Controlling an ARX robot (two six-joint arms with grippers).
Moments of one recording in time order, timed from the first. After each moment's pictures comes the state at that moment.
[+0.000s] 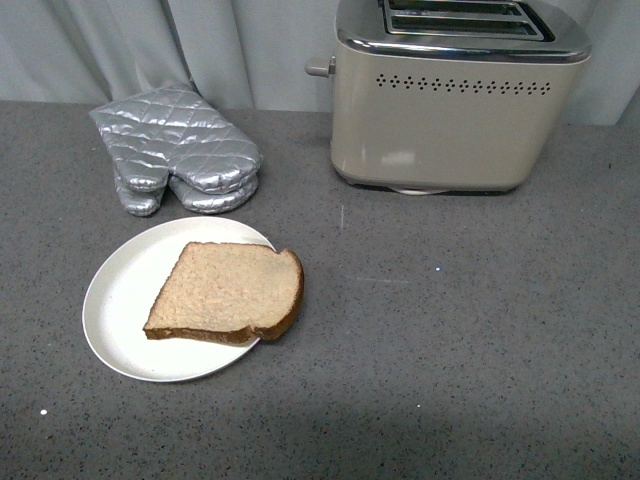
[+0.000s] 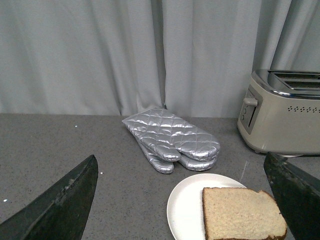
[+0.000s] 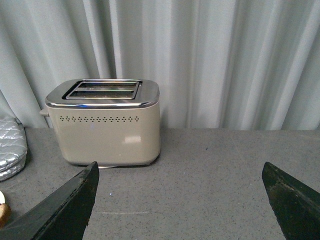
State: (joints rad) left arm 0.00 0.00 0.02 0.00 0.00 0.00; right arm 0.00 0.01 0.00 0.00 0.00 0.00
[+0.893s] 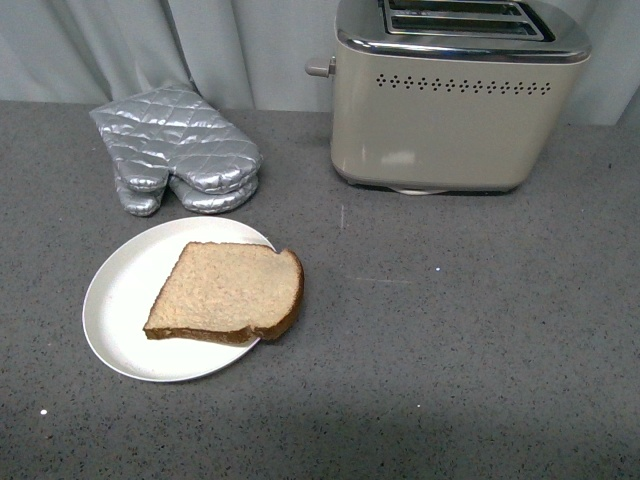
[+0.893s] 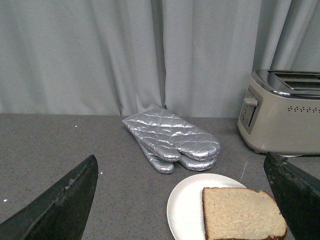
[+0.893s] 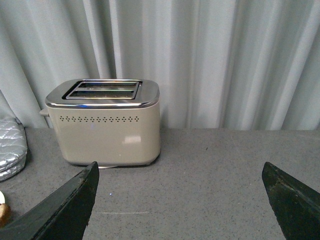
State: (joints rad) left arm 0.00 0.00 0.02 0.00 0.00 0.00; right arm 0.00 0.01 0.00 0.00 0.00 0.00
